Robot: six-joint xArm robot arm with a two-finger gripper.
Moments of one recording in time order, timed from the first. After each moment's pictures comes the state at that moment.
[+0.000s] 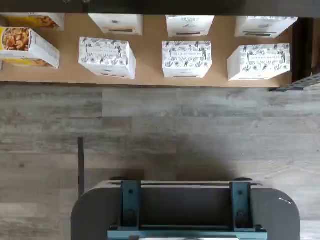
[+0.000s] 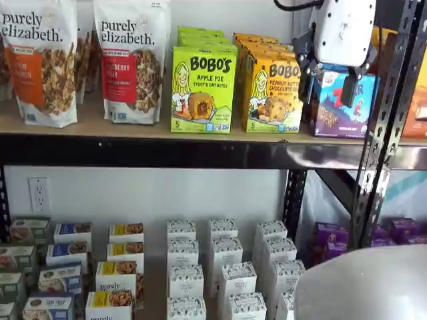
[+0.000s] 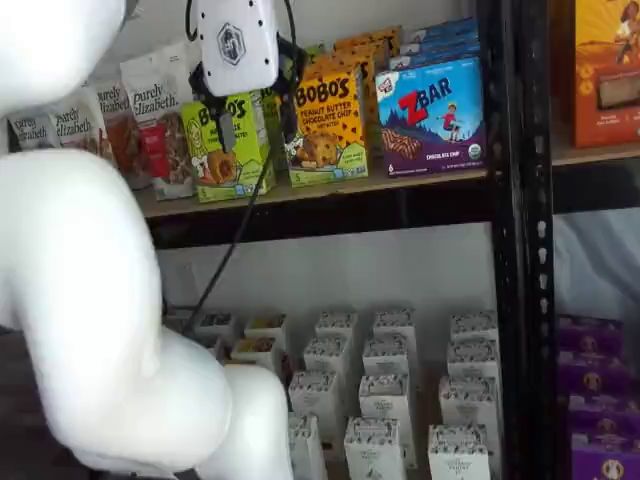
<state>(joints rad) 0.00 -0.73 -1.22 0.04 1.95 0.02</state>
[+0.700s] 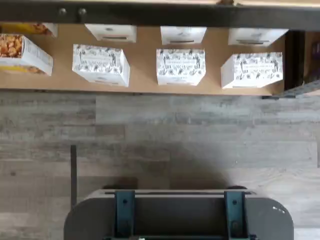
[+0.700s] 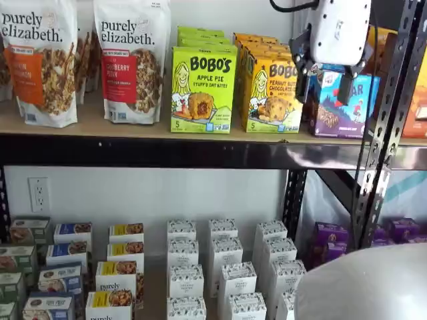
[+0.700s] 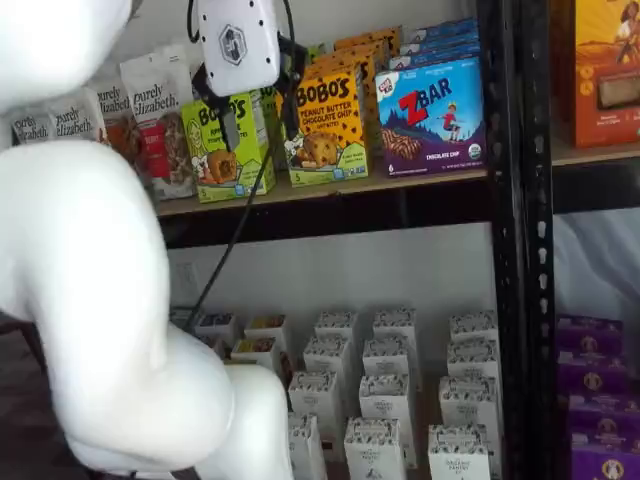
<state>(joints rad) 0.03 -0.71 -1.22 0.01 1.91 0.04</state>
